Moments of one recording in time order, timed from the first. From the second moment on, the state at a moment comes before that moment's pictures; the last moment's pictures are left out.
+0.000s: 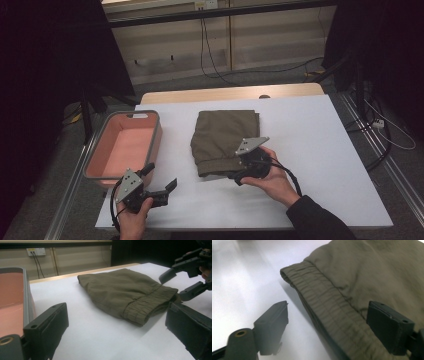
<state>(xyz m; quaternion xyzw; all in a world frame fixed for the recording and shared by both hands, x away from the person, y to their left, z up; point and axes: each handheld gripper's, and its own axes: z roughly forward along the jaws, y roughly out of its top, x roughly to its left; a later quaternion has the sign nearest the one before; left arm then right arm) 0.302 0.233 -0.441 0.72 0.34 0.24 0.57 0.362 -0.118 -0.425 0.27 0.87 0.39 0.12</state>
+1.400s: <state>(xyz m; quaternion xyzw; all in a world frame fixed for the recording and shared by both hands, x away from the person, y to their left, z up) 0.299 0.232 -0.439 0.72 0.32 0.23 0.57 0.378 -0.083 -0.453 0.16 0.93 0.26 0.20</state>
